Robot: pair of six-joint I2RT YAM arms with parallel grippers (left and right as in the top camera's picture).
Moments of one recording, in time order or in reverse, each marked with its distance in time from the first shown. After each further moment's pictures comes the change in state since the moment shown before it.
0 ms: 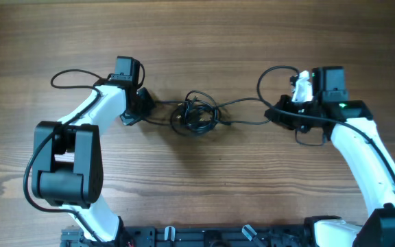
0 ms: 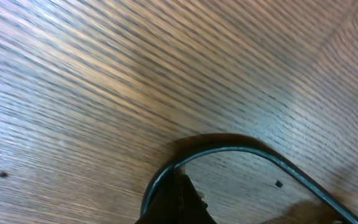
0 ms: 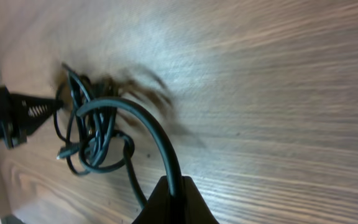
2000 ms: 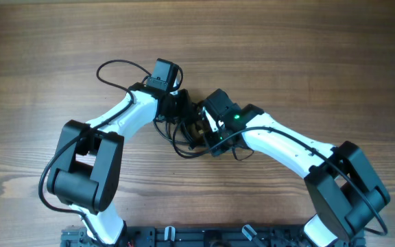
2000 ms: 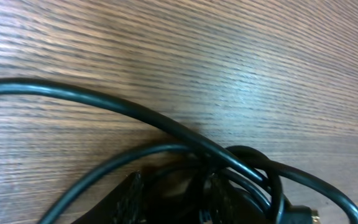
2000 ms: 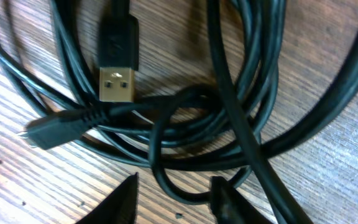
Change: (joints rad) left arm -0.246 0.000 0.000 0.158 0.204 0.039; right arm 0.608 0.345 0.110 0.041 0.359 -0.143
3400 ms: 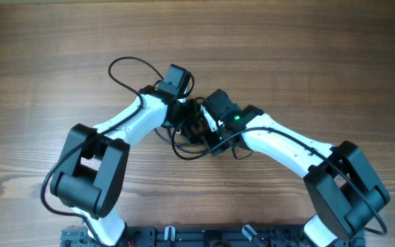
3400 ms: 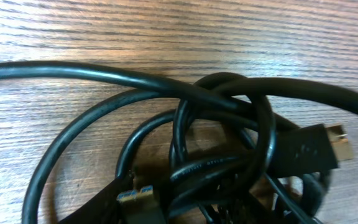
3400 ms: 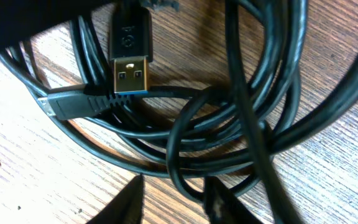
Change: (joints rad) left arm -0.080 -0.016 0.003 -0.095 -0.118 0.126; right arm 0.000 0.002 -0.009 0.043 -0.003 -0.055
